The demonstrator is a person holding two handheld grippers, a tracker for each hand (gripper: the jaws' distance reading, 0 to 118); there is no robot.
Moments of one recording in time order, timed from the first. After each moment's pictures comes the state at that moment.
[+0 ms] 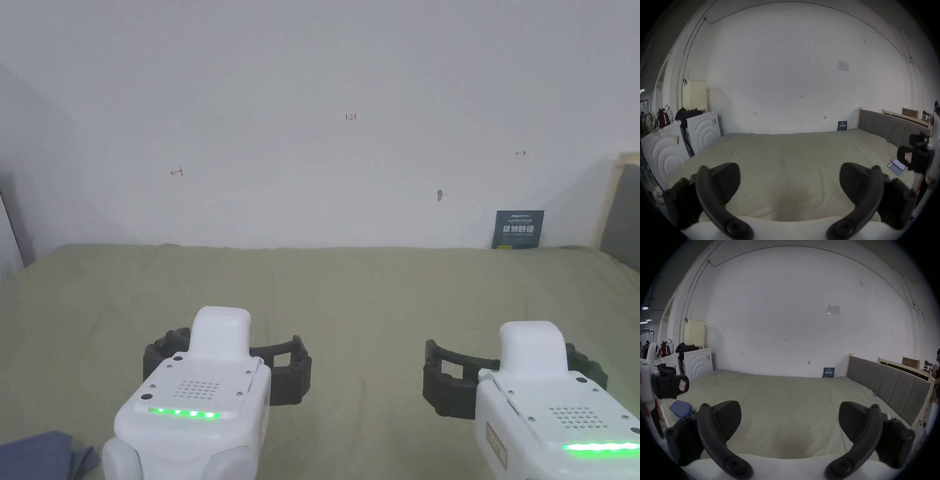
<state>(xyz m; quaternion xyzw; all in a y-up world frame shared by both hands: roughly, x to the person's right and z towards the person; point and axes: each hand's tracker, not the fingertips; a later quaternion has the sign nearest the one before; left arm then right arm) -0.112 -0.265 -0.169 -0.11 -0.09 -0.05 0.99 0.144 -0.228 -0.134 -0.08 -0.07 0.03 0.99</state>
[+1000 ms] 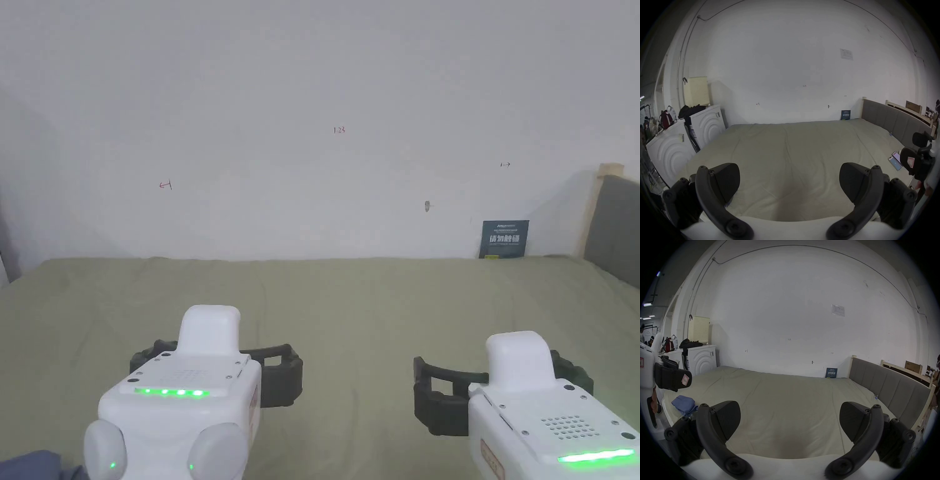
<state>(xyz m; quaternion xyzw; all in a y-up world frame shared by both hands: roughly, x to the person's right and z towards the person) -0.115 -0.194 -0.187 -0.16 -0.10 -0.03 0.98 0.145 -0.222 -0.125 -0.09 -0.05 0.04 0.99</state>
